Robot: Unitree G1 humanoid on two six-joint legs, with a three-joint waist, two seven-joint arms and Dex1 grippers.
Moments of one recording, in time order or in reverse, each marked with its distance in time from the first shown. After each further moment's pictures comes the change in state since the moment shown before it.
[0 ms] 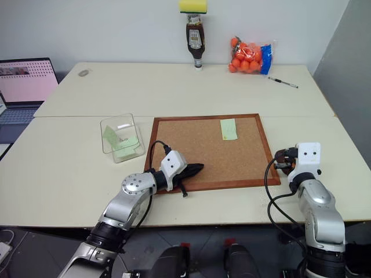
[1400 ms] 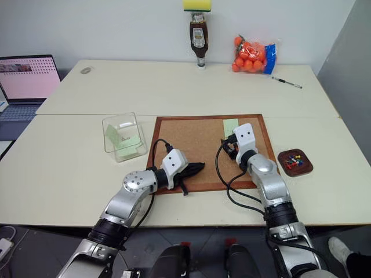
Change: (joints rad) left arm -0.021 0.000 -0.005 0.020 0.001 -0.015 -0.011; right arm -0.426 0.123 0.356 0.588 -0.081 -0.317 0.176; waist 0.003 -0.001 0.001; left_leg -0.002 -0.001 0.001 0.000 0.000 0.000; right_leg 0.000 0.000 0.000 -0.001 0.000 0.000
